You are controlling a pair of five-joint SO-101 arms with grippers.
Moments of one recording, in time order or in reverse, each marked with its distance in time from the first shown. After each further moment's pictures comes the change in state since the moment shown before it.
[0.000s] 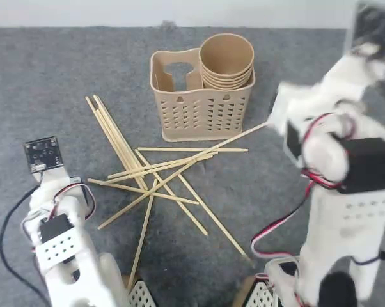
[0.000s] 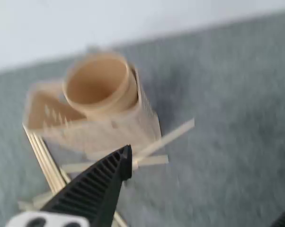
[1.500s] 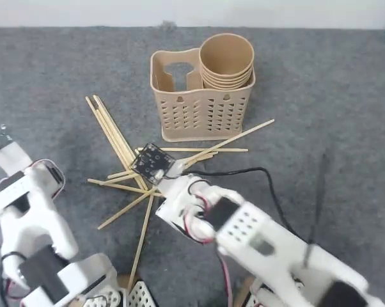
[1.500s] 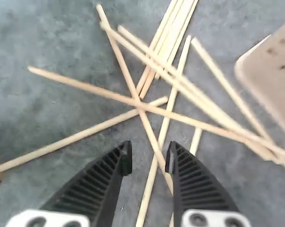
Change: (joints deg) left arm -9.5 47.7 -31.4 3.3 10.4; right arm -42.7 -3.7 74.3 -61.4 24.6
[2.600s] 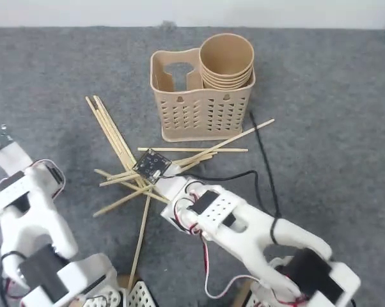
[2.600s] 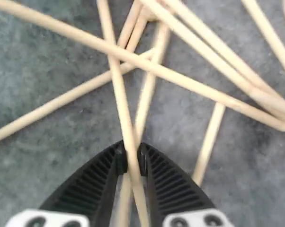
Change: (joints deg) left arm 0.0 0.3 -0.1 0.0 0.0; right arm 2.8 16.5 0.1 -7.8 0.2
